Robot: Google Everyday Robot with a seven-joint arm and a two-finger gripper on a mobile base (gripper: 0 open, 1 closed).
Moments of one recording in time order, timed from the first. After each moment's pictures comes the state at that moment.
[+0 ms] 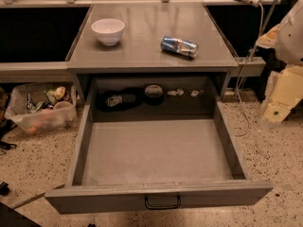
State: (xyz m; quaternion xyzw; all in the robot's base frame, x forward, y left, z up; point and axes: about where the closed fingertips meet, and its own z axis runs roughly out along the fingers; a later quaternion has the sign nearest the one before) arm 0.438 -0.216 0.978 -0.60 0.78 -0.04 0.16
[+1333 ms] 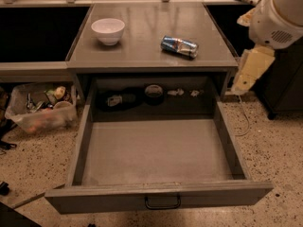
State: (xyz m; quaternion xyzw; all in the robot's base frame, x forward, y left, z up) arm 0.541 -0.213 0.969 -0.61 0.75 -0.07 0.24
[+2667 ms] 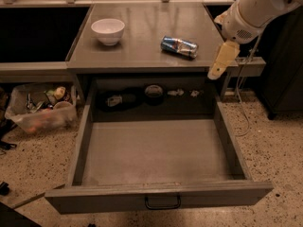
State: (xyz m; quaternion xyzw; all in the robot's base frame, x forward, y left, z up) arm 0.652 -0.195 0.927 -0.62 0.73 -0.05 0.28
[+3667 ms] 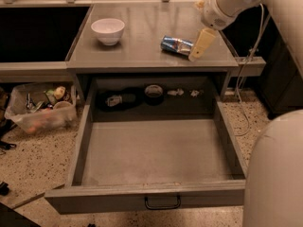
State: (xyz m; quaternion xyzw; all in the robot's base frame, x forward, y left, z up) arm 0.751 -0.155 0.925 -0.65 0.68 -0.03 0.34
